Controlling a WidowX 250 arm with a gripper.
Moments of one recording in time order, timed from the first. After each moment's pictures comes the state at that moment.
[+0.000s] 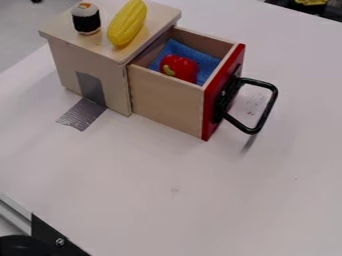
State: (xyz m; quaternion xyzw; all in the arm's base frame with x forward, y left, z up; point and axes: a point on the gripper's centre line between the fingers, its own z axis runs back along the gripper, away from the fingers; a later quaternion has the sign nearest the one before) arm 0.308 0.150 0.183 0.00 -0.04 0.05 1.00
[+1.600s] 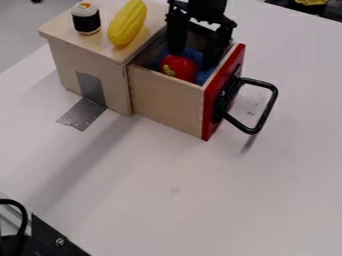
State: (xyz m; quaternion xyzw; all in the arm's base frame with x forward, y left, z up) arm 0.351 0.035 0.077 0.03 0.08 -0.06 0.99
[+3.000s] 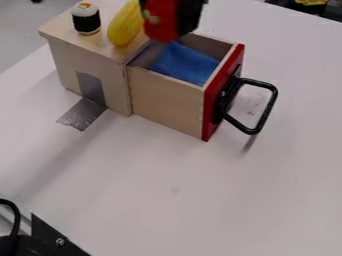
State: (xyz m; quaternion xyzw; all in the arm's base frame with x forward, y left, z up) arm 0.295 0.050 0.160 0.00 -0.01 -0.08 1.00
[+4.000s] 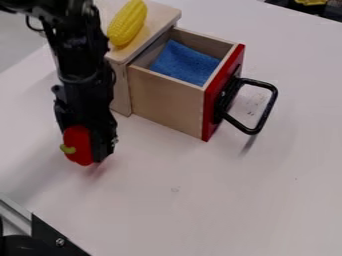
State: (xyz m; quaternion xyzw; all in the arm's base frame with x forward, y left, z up) arm 0.193 0.099 0.023 0.04 0.02 -0.04 1.00
